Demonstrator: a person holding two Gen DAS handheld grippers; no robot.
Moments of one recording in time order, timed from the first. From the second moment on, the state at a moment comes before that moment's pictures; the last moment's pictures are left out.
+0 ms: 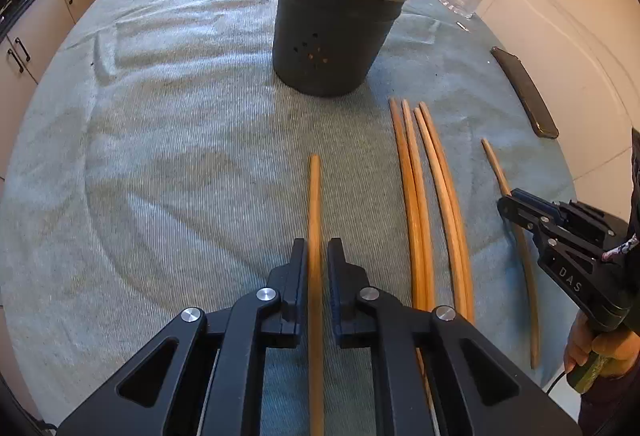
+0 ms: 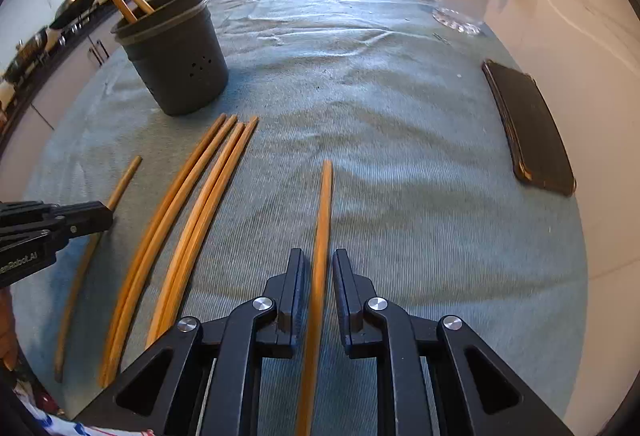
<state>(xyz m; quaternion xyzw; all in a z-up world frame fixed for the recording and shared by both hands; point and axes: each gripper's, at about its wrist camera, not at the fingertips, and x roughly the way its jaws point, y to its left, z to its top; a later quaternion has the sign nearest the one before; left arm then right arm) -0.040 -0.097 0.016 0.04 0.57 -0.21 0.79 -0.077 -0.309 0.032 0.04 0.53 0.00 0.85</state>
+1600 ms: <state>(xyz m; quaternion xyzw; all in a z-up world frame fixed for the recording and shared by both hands) -0.177 -0.038 0.167 0.00 0.31 -0.22 0.93 -0.177 -0.270 0.167 0.07 0.30 0.08 0.95</state>
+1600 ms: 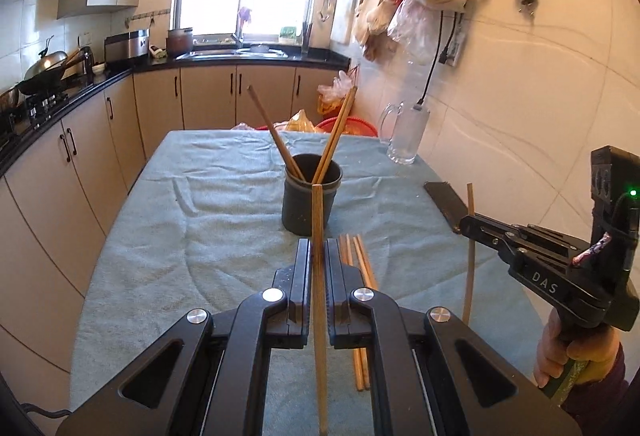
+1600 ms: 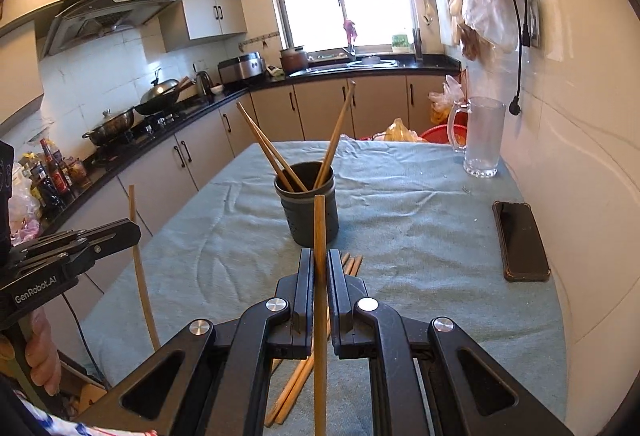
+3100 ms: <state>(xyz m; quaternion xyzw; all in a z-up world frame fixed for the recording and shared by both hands) -0.112 -0.051 0.294 -0.01 0.20 -0.24 0.95 -0.096 -0.294 0.282 0.09 0.19 0.10 0.97</state>
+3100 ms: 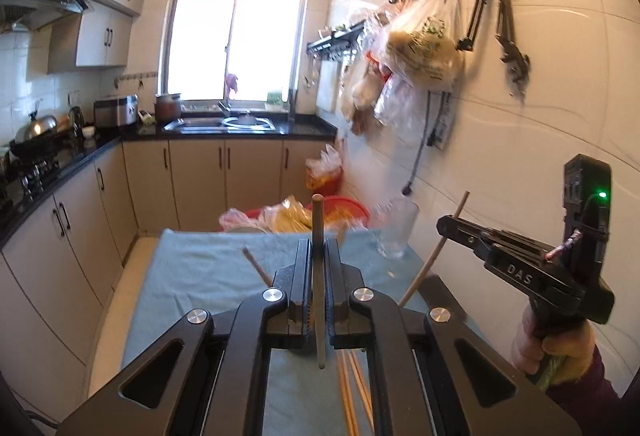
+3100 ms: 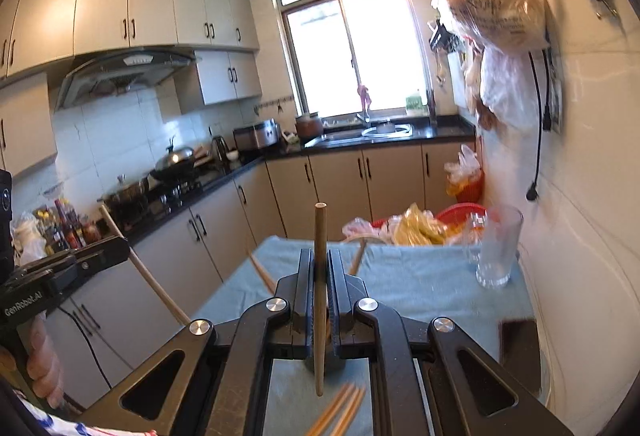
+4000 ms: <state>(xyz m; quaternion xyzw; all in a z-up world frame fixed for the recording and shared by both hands) -0.005 -0.094 0.271 0.00 0.21 -0.19 0.96 0.000 -0.291 0.228 0.14 0.23 0.07 0.96</state>
